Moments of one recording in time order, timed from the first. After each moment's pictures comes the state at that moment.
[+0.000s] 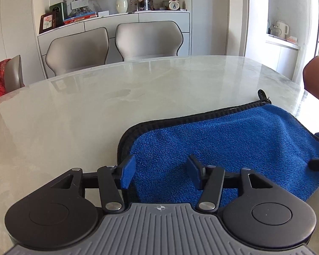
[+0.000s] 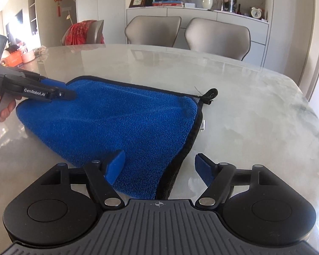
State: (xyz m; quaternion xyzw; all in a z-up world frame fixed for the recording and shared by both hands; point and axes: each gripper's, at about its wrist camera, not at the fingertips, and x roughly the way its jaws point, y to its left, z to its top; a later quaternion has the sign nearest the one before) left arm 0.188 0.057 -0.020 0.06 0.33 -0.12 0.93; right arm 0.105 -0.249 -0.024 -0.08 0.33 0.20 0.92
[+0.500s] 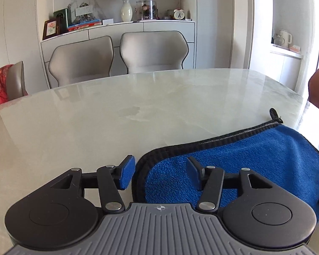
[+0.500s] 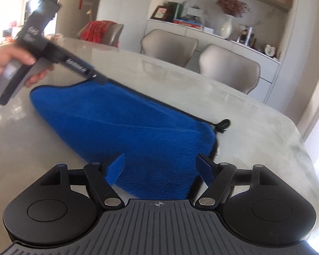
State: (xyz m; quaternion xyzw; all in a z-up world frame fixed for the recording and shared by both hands) left arm 0.225 0.063 -0.011 0.06 0.31 -0.12 0.94; right arm 0.072 -0.205 -0.029 -0.18 0.26 0.21 0.93
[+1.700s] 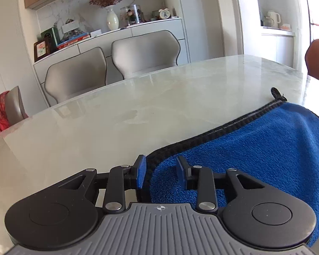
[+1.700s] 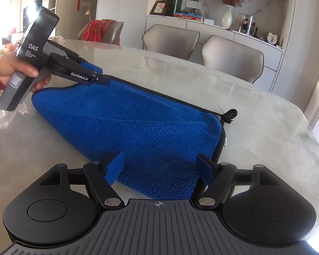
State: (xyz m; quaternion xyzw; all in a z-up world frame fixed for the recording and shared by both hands) left arm 0.223 0.051 -0.020 0.13 0.29 -0.13 0.94; right arm 0.082 -0.216 -0.027 -0.13 0.28 0.22 0.92
